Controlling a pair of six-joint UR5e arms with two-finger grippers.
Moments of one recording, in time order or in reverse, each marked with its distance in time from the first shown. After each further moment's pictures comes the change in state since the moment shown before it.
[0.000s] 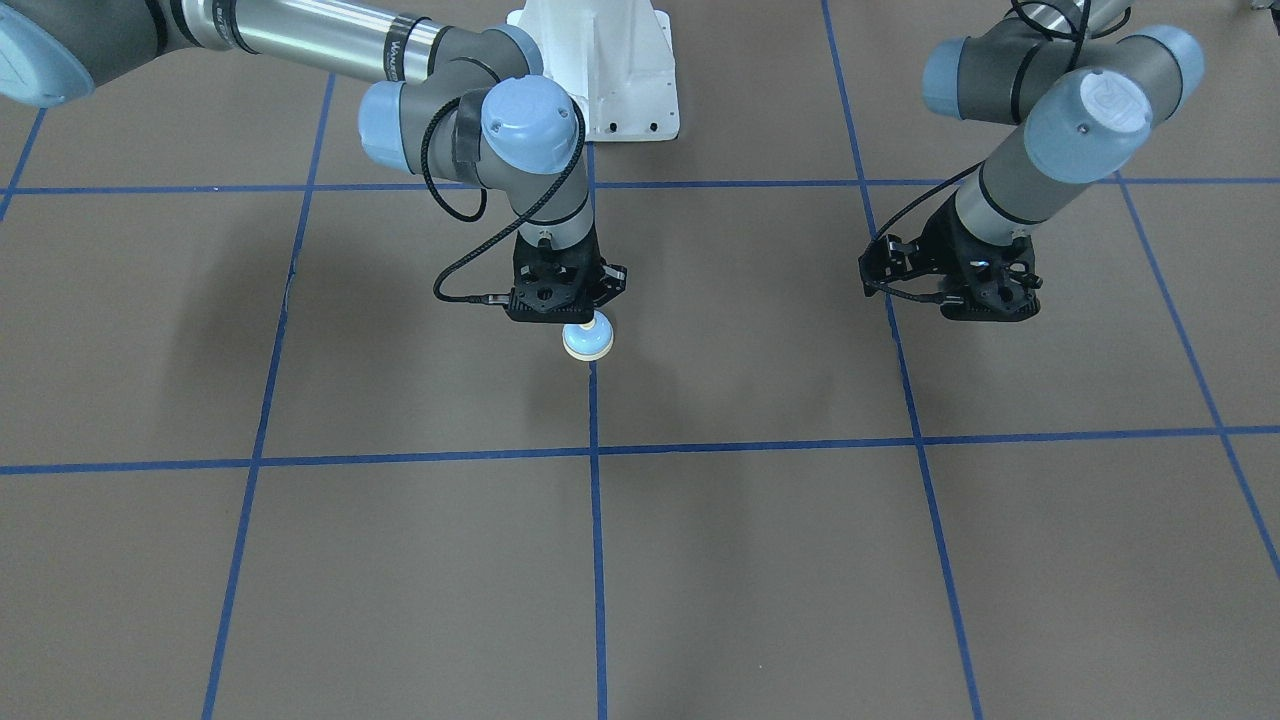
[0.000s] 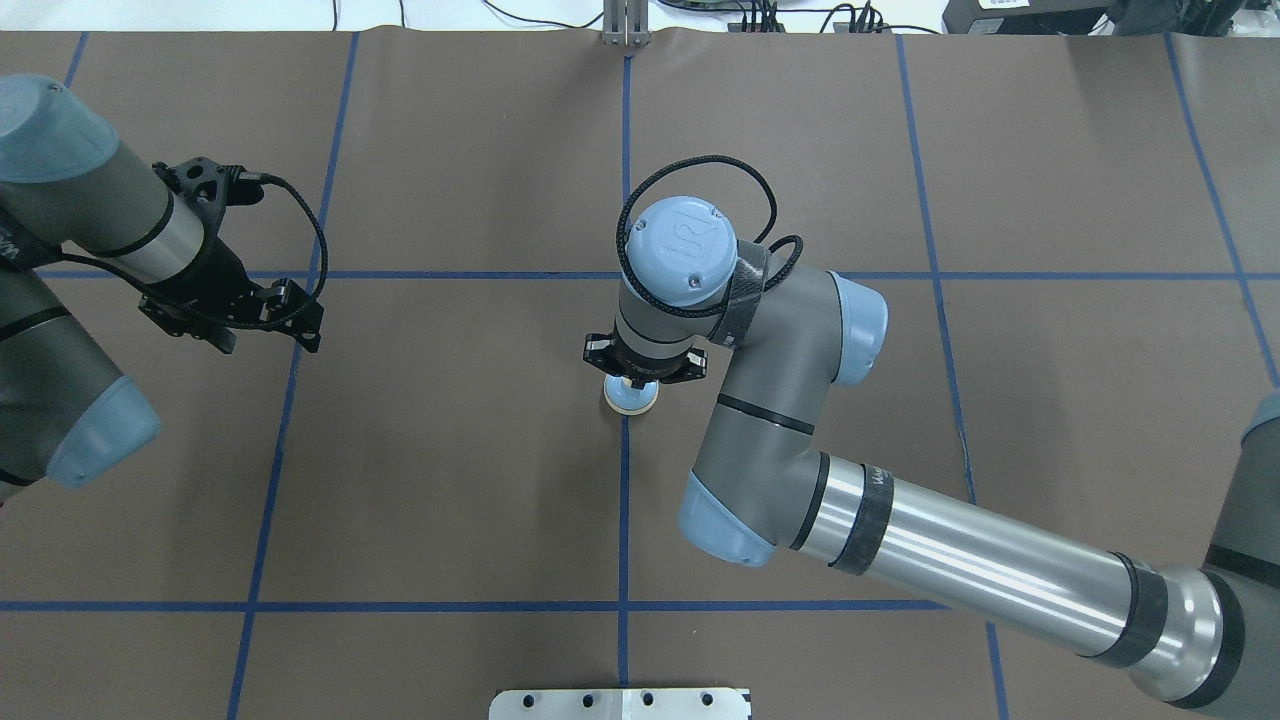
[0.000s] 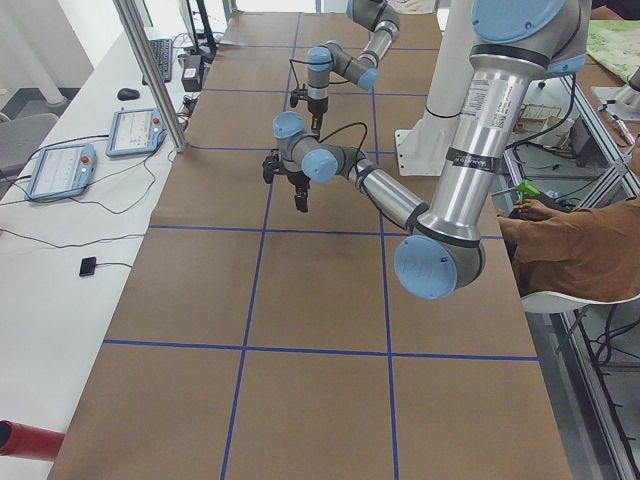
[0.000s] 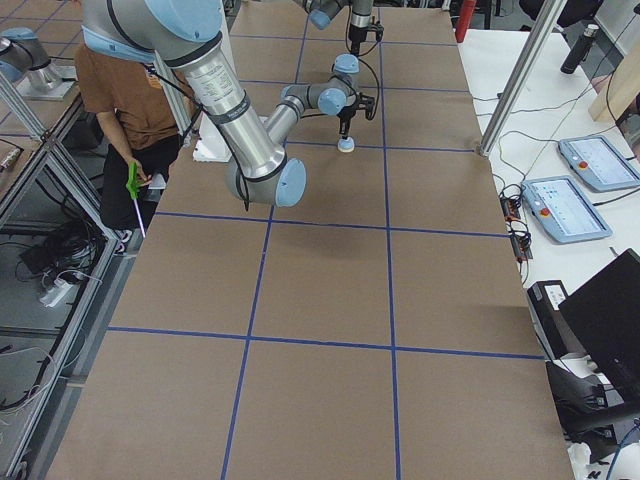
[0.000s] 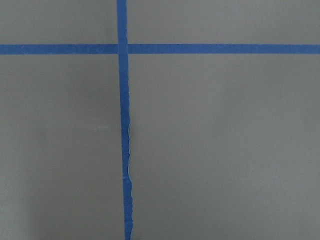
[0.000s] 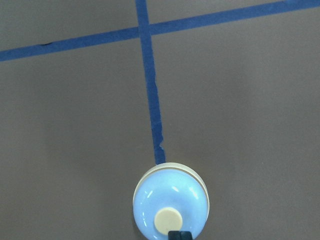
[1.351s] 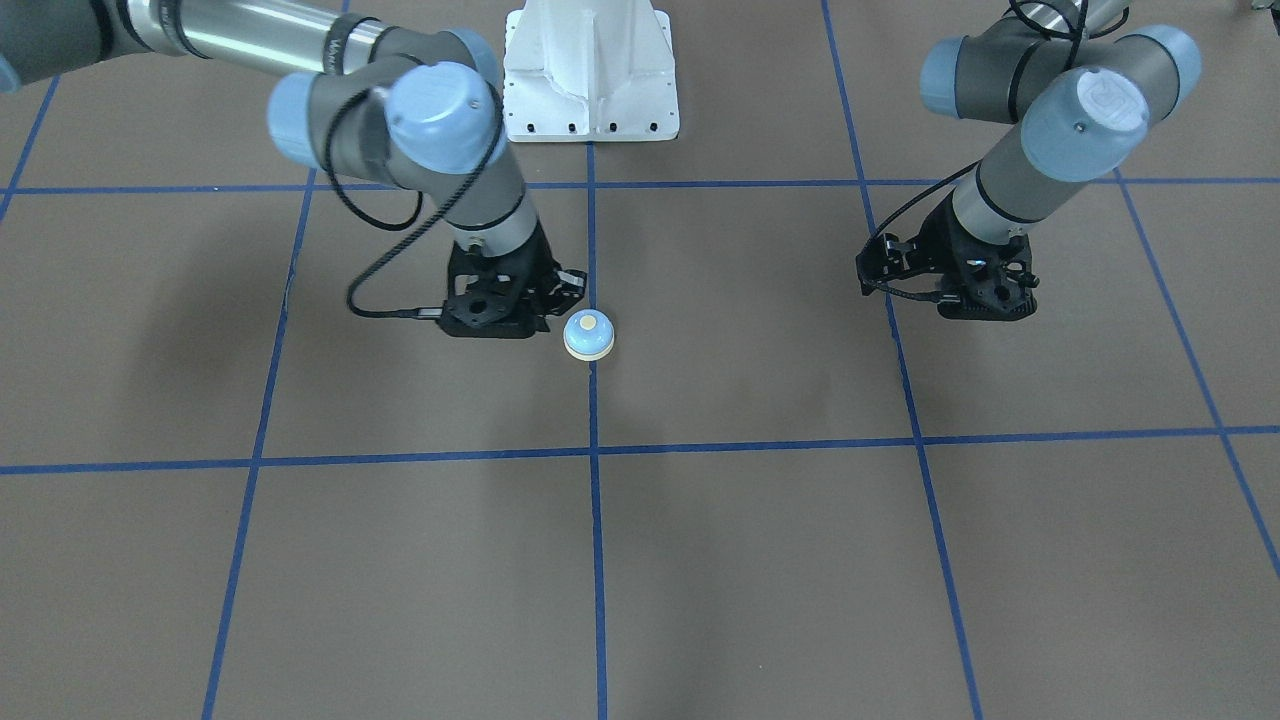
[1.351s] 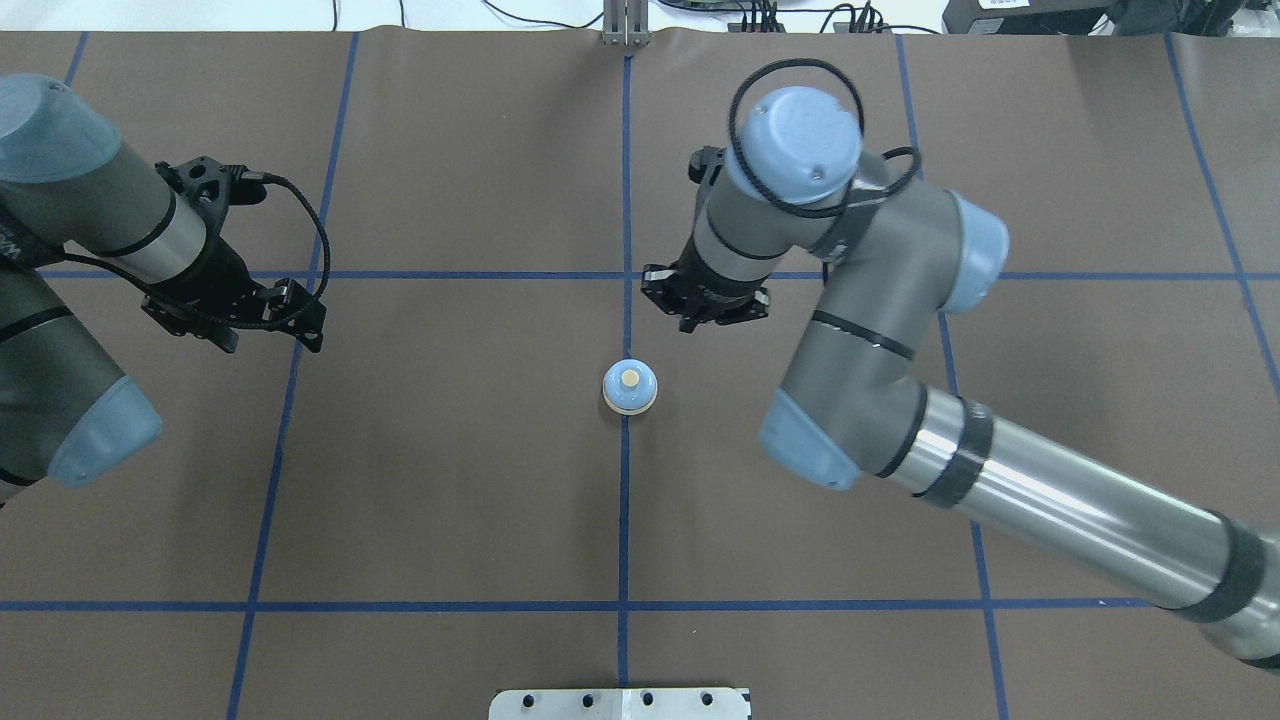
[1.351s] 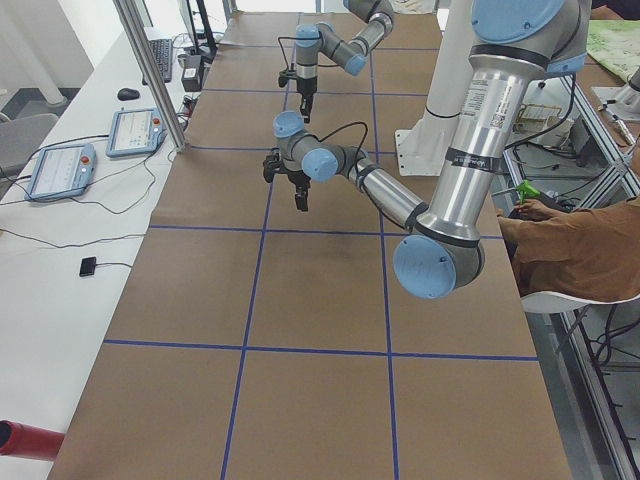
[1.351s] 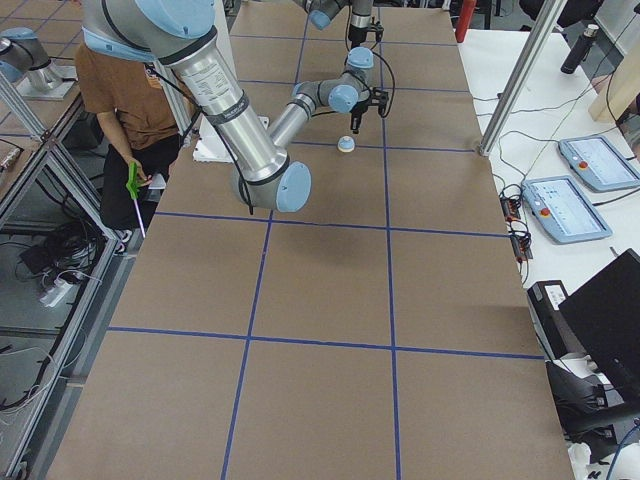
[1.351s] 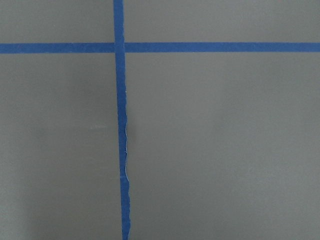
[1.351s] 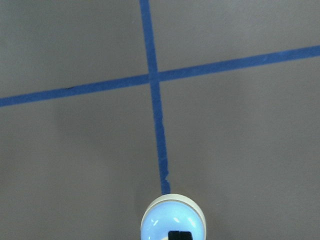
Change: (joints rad) left arm -0.001 -0.002 -0.004 -0.001 0.000 0.001; right arm 0.165 -0.138 0.178 -0.005 0.161 -0.075
